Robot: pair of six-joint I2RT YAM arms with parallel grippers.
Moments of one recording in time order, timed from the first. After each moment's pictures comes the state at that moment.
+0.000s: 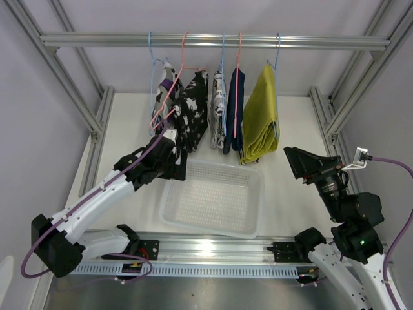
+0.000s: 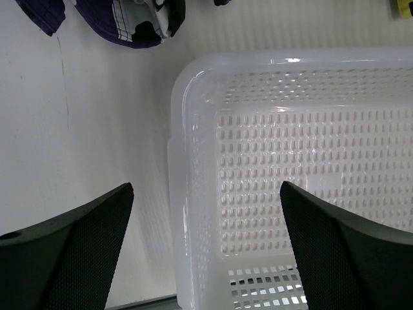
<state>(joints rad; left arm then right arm) -0.64 1.12 0.98 -0.74 -0.23 -0.40 0.47 0.32 0.77 -0.11 0.02 0.89</state>
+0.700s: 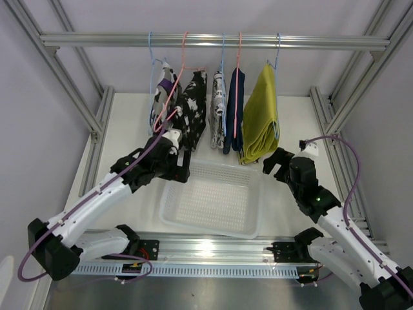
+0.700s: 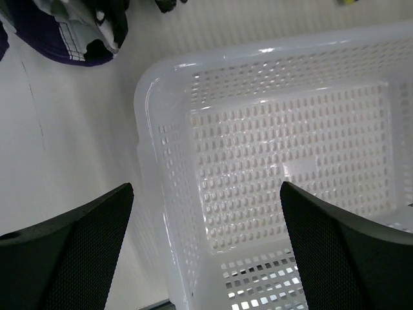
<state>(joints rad) -0.65 1.07 0.98 -0.71 -0.12 -0.33 0.47 0.75 0.58 -0.27 0.33 0.63</state>
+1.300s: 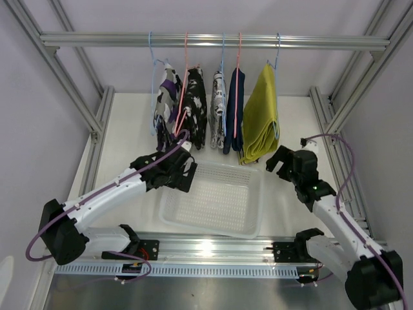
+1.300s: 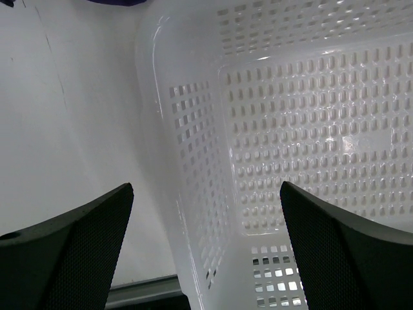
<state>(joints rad) -0.78 1.22 0.99 -0.83 -0.29 -0.34 0.27 0.83 0.55 -0.21 0.16 0.60</state>
